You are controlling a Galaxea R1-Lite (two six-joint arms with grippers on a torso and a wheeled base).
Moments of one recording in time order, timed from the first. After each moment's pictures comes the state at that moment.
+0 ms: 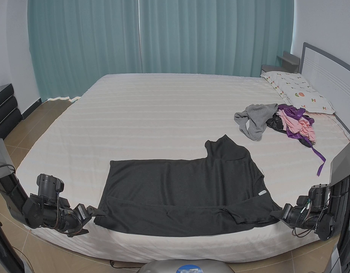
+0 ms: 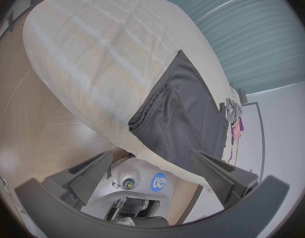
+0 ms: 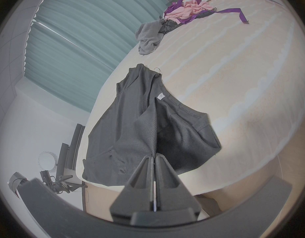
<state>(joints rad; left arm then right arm) -0.02 1.94 -0.33 -0.59 -0.37 -0.74 -0.01 2.32 -0.05 -1.55 0.38 0.63</state>
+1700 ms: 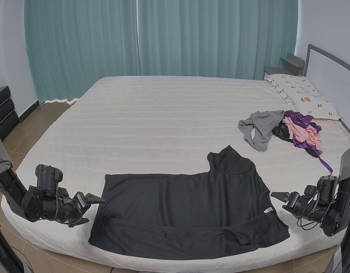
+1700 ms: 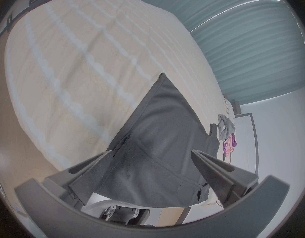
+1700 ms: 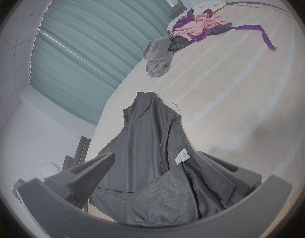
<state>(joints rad) -0.02 1.91 -0.40 -0.59 -0.36 -0.80 -0.05 2.21 -0.07 -1.55 0.38 0.67</state>
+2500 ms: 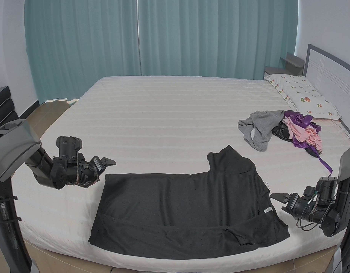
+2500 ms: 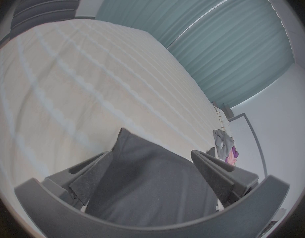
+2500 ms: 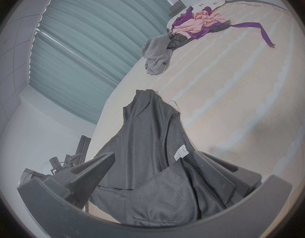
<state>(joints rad) -0.03 2.20 -0.93 -0.59 -0.28 -0.72 -0.05 2.21 -0.06 -1.55 0.39 0.67</state>
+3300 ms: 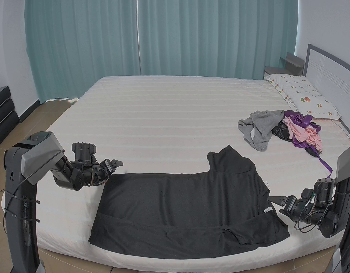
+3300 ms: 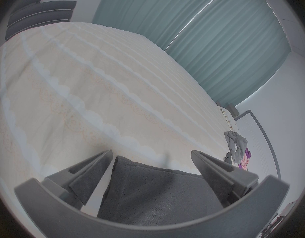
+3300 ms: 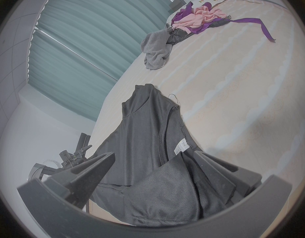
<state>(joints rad) -0.05 2.48 -1.18 -0.66 -0.21 -0.64 -0.02 2.24 -0.06 -1.55 0.39 0.67</state>
